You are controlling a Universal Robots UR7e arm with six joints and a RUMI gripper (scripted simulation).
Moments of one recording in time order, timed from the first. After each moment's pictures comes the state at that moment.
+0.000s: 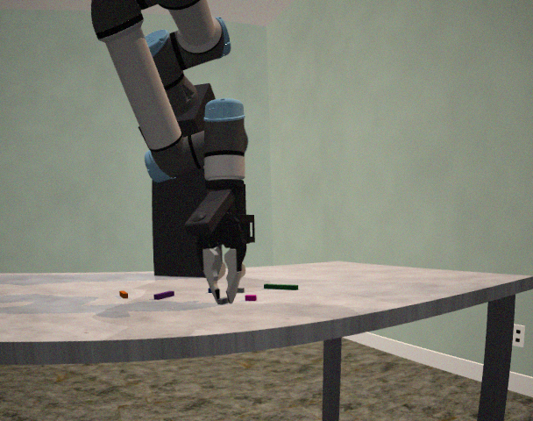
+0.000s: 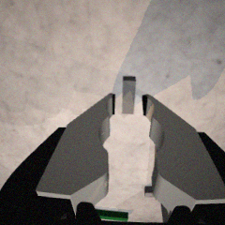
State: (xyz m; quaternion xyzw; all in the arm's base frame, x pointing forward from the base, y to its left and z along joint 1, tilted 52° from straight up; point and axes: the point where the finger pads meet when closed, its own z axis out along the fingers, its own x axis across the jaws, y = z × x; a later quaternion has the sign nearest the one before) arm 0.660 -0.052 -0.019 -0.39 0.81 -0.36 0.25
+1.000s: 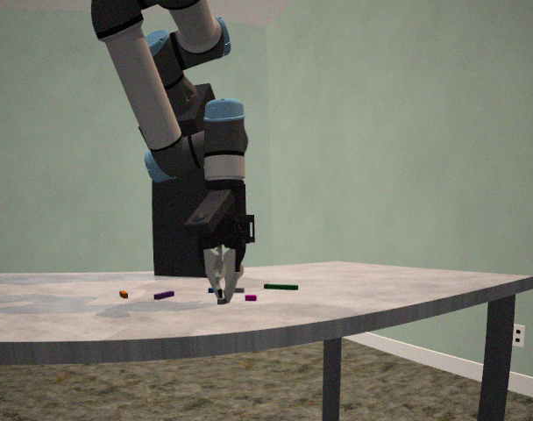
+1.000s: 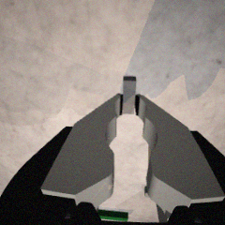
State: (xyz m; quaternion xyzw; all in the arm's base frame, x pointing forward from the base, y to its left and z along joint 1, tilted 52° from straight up) arm 0.660 -0.052 -0.019 -0.39 0.81 -0.36 0.25
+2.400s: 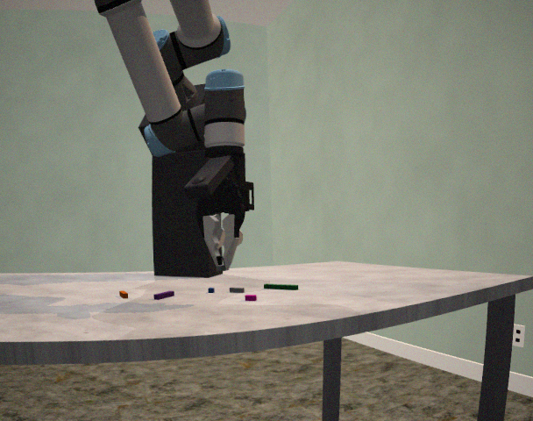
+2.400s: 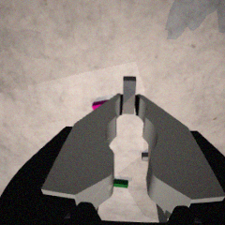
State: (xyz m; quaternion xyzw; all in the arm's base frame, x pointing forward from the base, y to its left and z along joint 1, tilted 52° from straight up) arm 0.619 -0.028 0.018 -0.40 0.81 -0.36 0.25
